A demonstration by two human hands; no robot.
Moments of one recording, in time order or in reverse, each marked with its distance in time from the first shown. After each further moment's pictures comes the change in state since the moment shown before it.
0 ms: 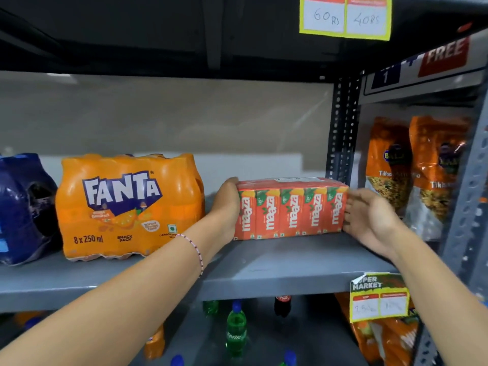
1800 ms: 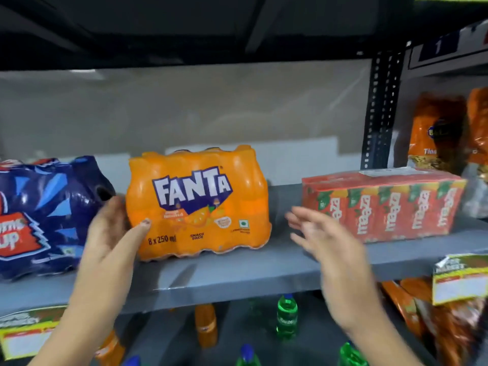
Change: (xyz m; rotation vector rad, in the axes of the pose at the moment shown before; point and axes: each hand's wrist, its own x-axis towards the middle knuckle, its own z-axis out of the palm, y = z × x) left_hand -0.018 -0.011 -0.254 0.119 0.174 0.572; right_hand -0.126 0.035 0.213 -0.096 0.114 -0.440
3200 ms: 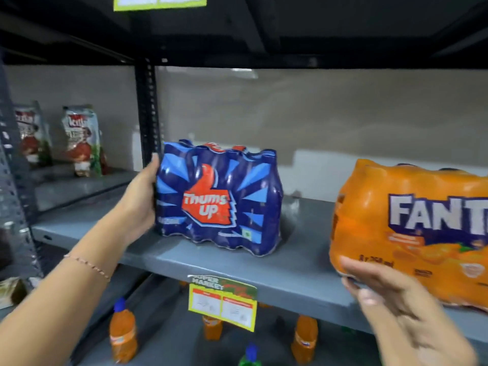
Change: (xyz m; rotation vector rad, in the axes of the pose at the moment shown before) left_hand 0.102 0.027 -0.209 -0.208 0.148 -0.325; right_hand -0.055 -0.009 0.174 0.036 -0.080 -0.030
